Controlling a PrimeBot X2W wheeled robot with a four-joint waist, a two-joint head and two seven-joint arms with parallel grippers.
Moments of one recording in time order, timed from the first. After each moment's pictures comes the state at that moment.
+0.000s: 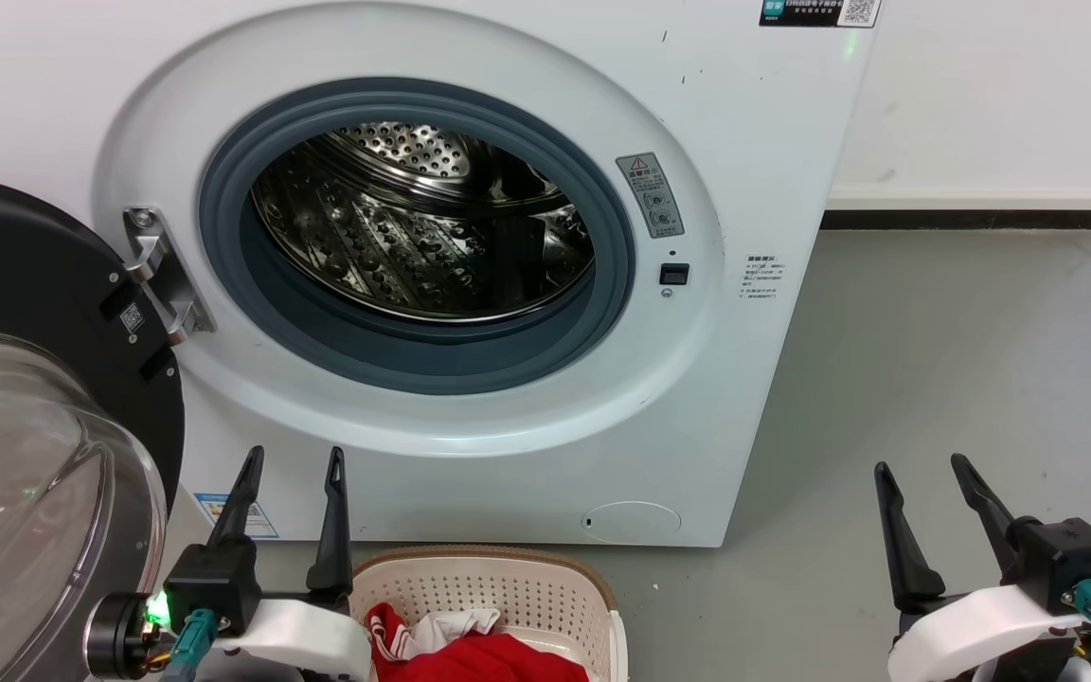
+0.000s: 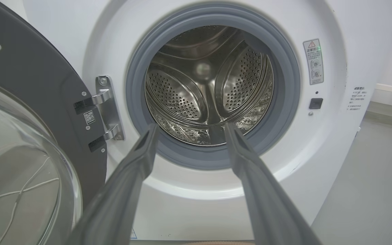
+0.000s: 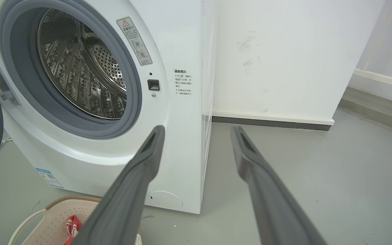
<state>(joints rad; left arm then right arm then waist) -0.02 0.22 -0.19 0.08 -0.22 0.13 -0.24 0.06 -0.05 -0.02 -0.03 0.06 0.13 -0.02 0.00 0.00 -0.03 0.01</state>
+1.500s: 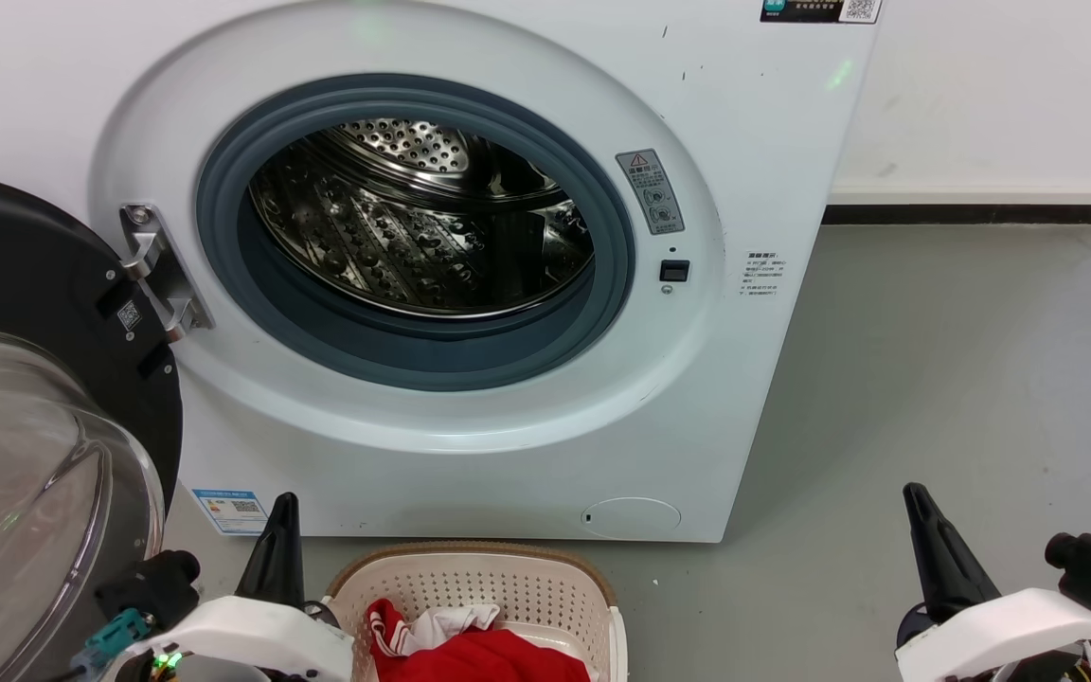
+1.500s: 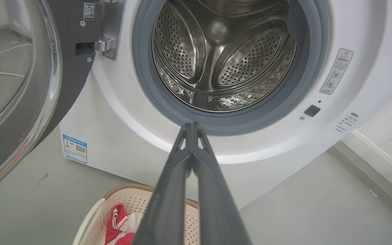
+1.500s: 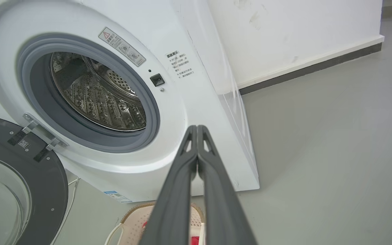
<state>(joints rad) 0.01 0.18 -0.13 0.13 -0.63 0.07 -0.14 0.06 -0.06 -0.02 0.07 0.49 0.13 0.00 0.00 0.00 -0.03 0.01</state>
